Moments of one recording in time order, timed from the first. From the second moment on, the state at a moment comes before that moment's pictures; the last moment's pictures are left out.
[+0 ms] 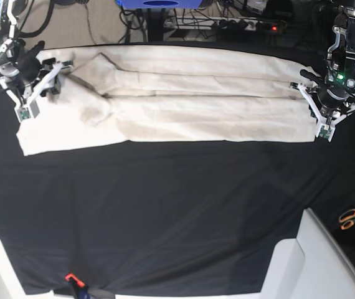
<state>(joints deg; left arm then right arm) 18.7 -30.1 -6.1 87.0 -7.5 -9.9 35.2 -24.4 6.3 17.8 99.5 13.9 24.7 -48.2</state>
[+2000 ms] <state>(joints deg) 7.2 -22.0 -42.6 56.4 -32.9 -40.9 38.0 -26.5 0.1 19.8 108.5 13.4 40.0 -49.5</state>
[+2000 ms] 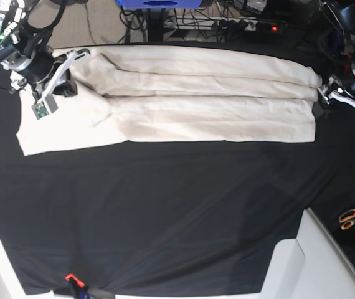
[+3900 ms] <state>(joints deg) 21.8 -12.6 -2.6 98.3 -32.7 -6.8 34.8 -25.4 -0.1 19.7 103.7 13.5 40.0 -49.3</state>
